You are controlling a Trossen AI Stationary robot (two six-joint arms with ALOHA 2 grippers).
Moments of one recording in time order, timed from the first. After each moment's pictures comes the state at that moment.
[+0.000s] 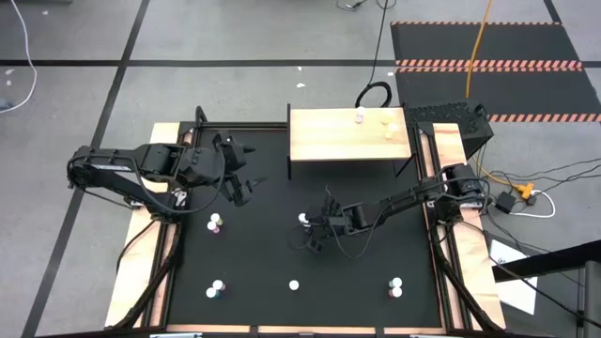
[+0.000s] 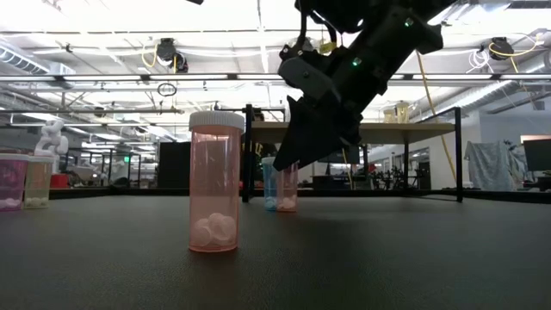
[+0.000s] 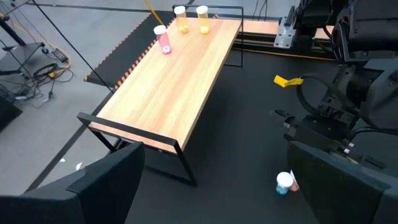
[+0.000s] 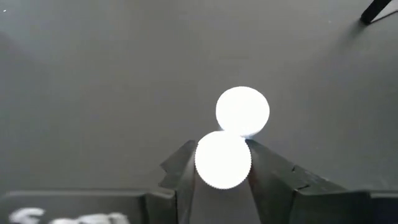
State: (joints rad) left arm -0.12 1.18 1.38 -0.81 -0.50 -0.18; right arm 0.22 1.84 1.06 -0.11 0.34 0.56
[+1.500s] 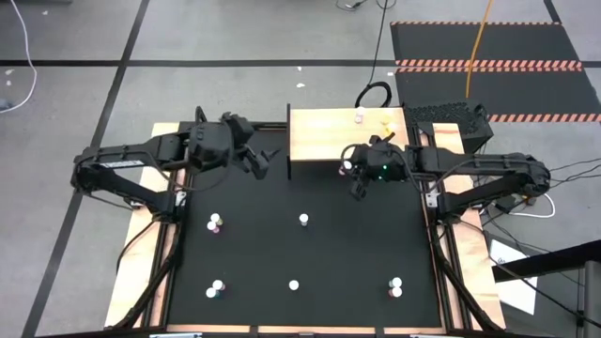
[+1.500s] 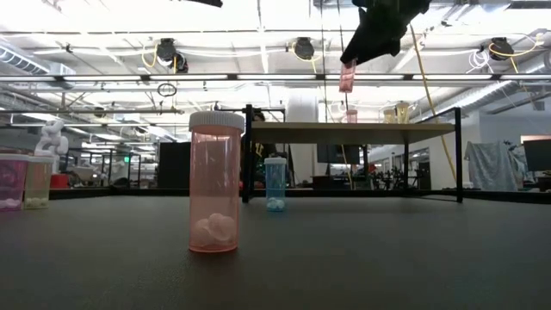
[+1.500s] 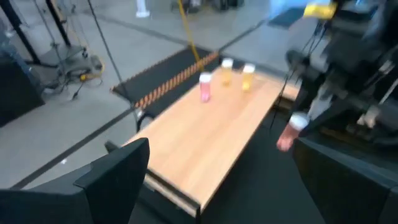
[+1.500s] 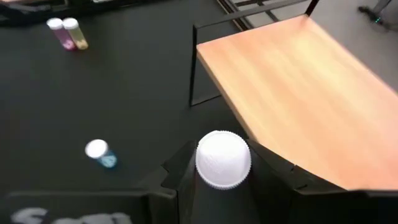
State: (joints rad) left arm 0.04 1.24 1.38 -0.54 -0.51 -0.22; right arm -0.09 1.19 1.06 -0.57 0.28 0.18
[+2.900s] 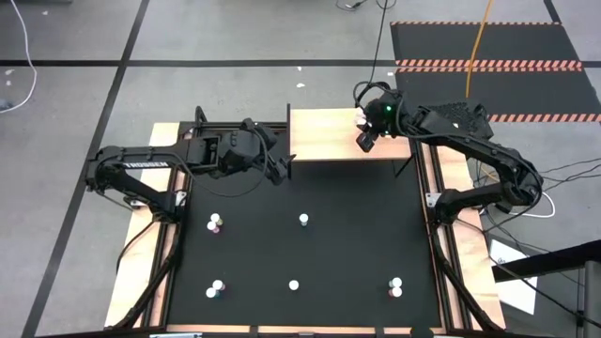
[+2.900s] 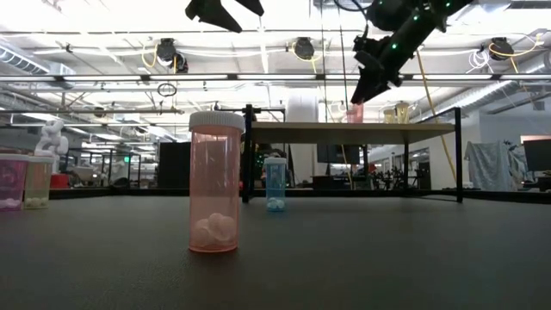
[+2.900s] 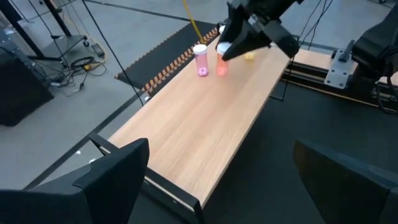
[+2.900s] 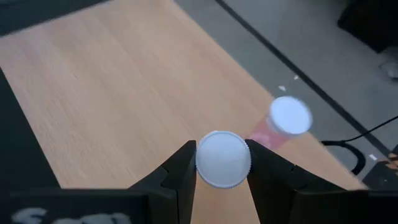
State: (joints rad) left arm 0.06 1.38 1.38 -0.50 -0.50 -0.17; right arm -0.68 1.26 1.06 -0.50 0.04 -0.09
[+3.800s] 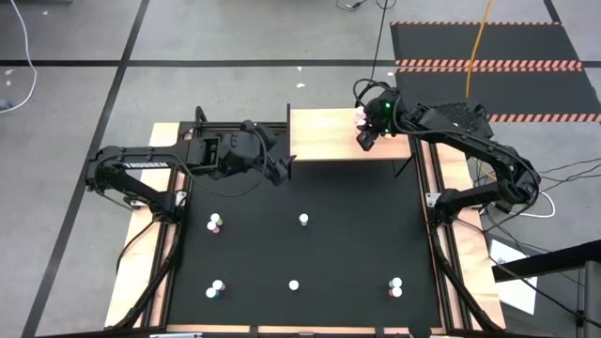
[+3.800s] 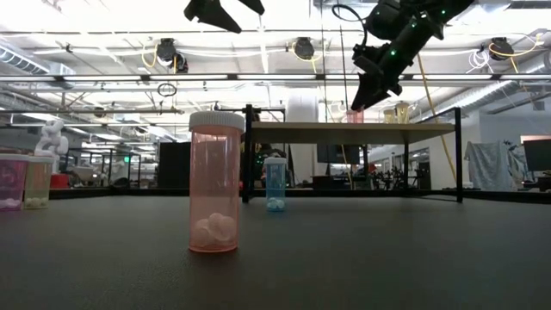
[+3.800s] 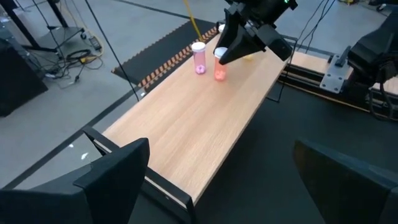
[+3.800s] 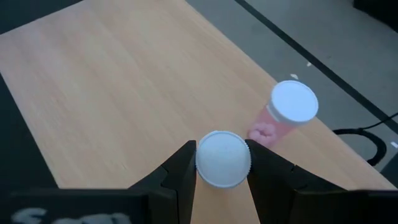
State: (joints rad) left arm 0.05 1.38 1.38 -0.51 -0.49 -0.22; right arm -0.72 1.29 1.06 -0.51 -0.03 -0.06
